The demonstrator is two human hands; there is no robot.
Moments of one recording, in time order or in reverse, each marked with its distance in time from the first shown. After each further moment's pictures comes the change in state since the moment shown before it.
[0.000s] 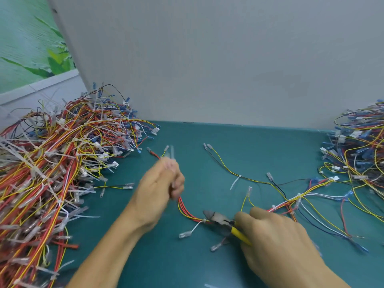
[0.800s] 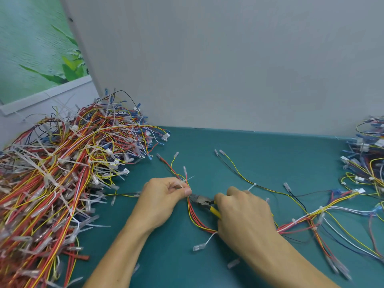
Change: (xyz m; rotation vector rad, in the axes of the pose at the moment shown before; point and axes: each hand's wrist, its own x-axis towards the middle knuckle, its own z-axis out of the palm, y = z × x) left_hand 0.021 -0.031 -0.036 0.556 0.073 -0.081; right_hand 0.073 -0.036 0.022 0.058 -0.052 -0.035
